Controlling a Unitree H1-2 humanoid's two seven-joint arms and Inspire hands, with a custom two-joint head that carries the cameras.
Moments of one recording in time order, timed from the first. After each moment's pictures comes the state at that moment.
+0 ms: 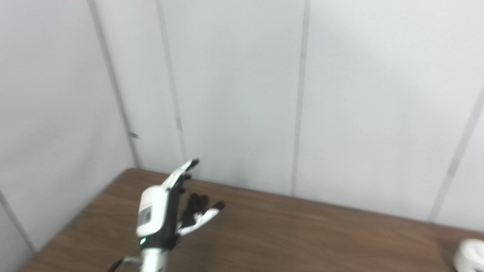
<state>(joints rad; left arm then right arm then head) -0.15 0.16 0.18 -0.31 0.86 0.04 0.23 0.07 -0.12 -0.16 -0.19 -0.14 0.08 -0.12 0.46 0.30</state>
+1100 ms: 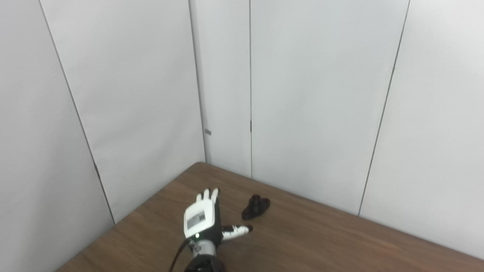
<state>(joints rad) -0.25 0.14 0.27 0.06 1.06 0.47 0.06 0.06 -0.19 -0.22 -0.17 0.02 0.09 -0.03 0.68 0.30</state>
